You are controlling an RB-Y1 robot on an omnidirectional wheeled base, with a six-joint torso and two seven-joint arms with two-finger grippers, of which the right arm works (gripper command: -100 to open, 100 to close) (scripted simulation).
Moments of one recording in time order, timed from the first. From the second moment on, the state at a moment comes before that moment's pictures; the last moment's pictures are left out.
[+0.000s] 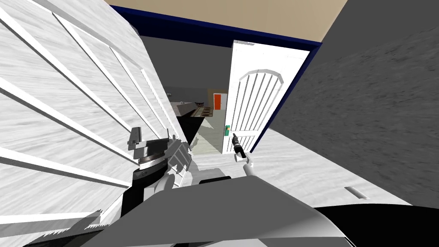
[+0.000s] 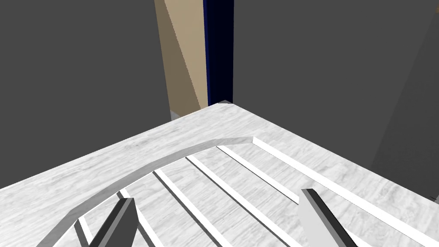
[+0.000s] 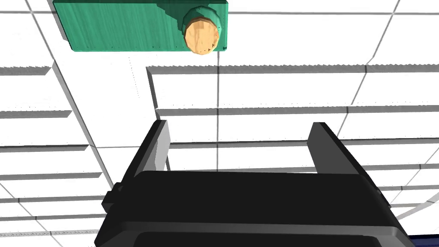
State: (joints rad) arm -0.07 -0.10 -0.05 -1.24 -0.05 -0.31 -0.04
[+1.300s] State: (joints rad) arm -0.09 -0.25 -0.12 -1.10 -0.11 -0.34 -0.14
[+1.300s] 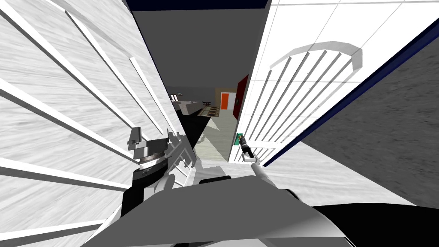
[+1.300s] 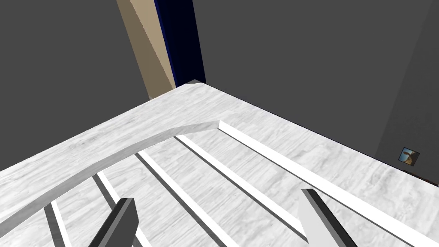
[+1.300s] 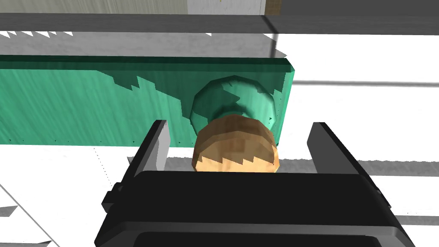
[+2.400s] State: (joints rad) arm -0.08 -0.28 -0.09 -1.11 -0.11 -0.35 -0.17
